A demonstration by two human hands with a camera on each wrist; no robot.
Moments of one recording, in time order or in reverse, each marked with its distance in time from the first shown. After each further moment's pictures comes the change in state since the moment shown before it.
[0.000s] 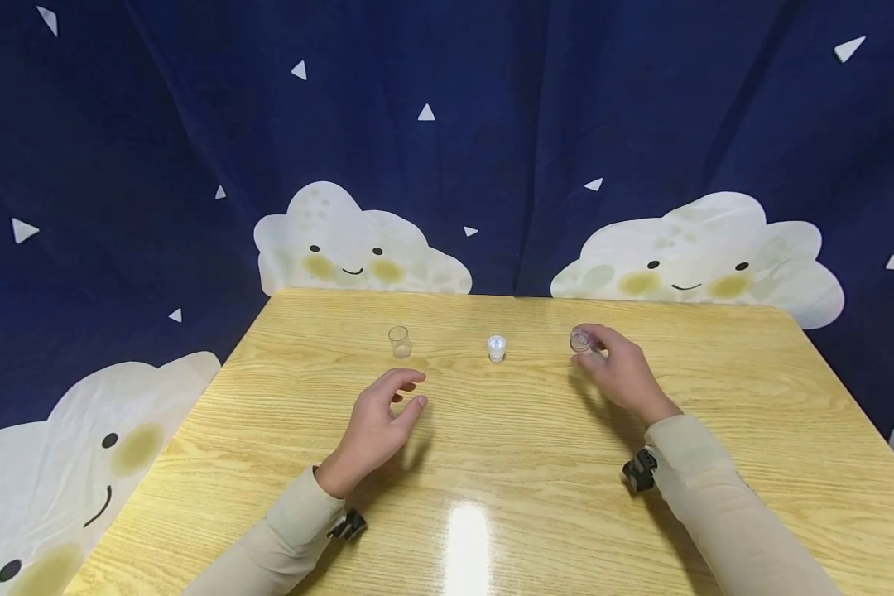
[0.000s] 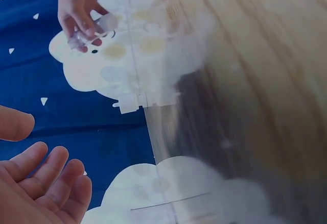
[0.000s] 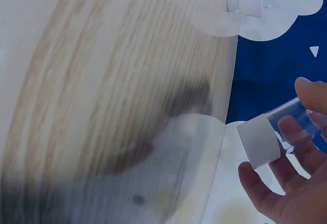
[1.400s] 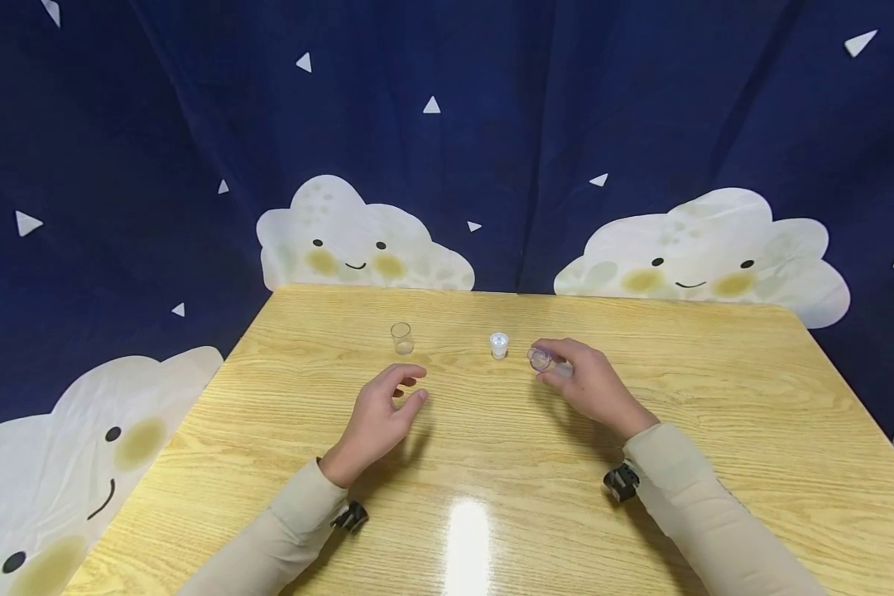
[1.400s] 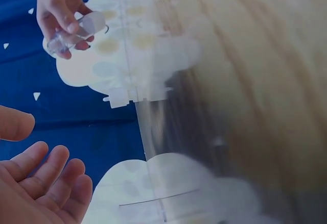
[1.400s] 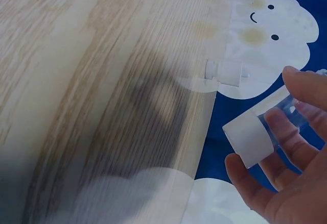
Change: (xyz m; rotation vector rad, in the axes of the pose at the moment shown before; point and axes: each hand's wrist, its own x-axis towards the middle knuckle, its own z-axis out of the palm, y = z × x) left_hand 0.003 -0.006 -0.002 0.003 -0.041 -0.040; right_hand -0.010 -0.047 0.020 0.000 -0.123 -0.130
